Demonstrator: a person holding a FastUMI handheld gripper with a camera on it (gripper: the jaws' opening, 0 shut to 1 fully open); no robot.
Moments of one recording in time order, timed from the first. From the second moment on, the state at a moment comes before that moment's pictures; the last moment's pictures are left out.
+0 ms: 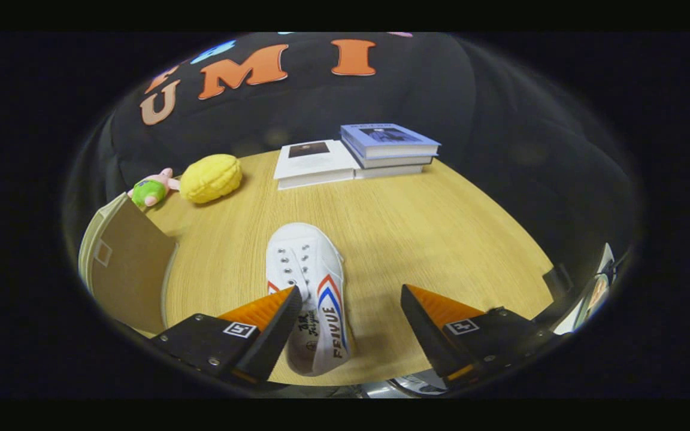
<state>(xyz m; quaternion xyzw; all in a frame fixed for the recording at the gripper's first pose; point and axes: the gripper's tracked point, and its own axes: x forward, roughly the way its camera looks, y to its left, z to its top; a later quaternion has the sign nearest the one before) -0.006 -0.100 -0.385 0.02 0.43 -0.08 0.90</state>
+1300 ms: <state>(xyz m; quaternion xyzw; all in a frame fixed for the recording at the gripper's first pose) 0.026 -0.025 -0.319 0.13 0.40 -0.05 0.91</state>
